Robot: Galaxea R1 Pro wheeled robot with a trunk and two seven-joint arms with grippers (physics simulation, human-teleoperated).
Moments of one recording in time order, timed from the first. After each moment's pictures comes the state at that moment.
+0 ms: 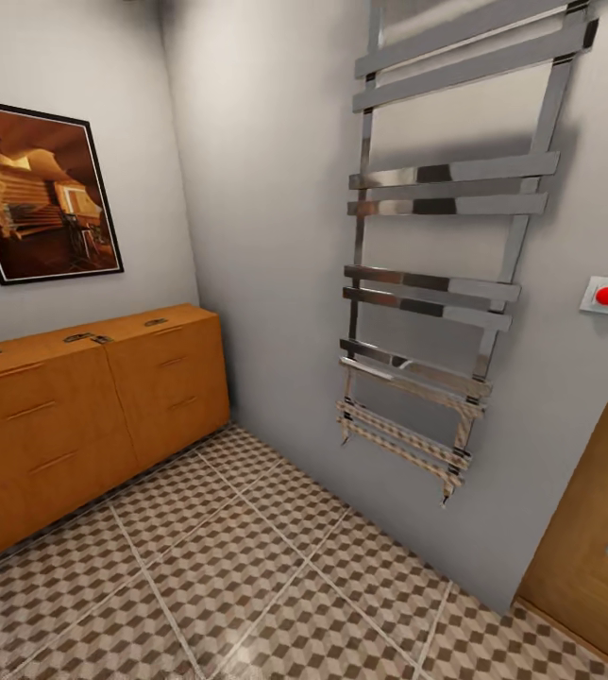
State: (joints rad) left arm 0.00 -0.03 0.01 -0.05 0.02 -0.04 0.00; right arm 0.00 0.00 0.00 0.00 0.00 -0.05 0.00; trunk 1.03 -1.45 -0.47
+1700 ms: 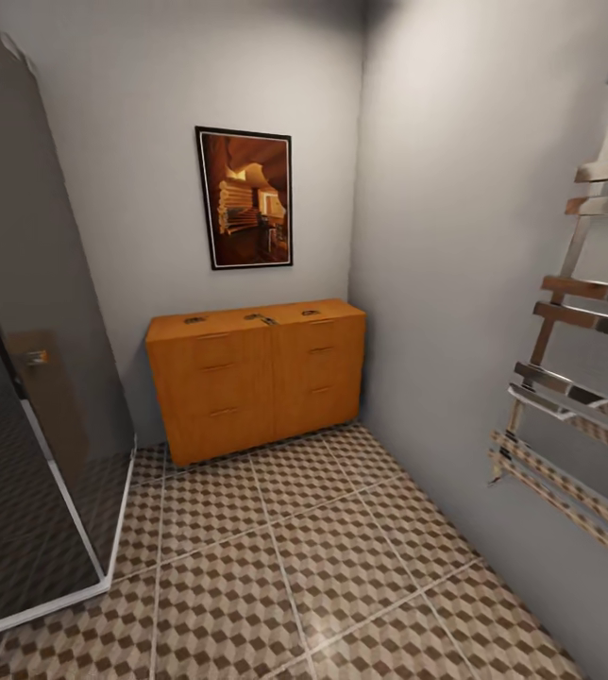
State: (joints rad) left arm 0.00 -0.03 0.01 -0.05 0.02 -0.04 0.00; right arm 0.00 0.00 0.00 0.00 0.00 -0.05 0.00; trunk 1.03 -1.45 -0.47
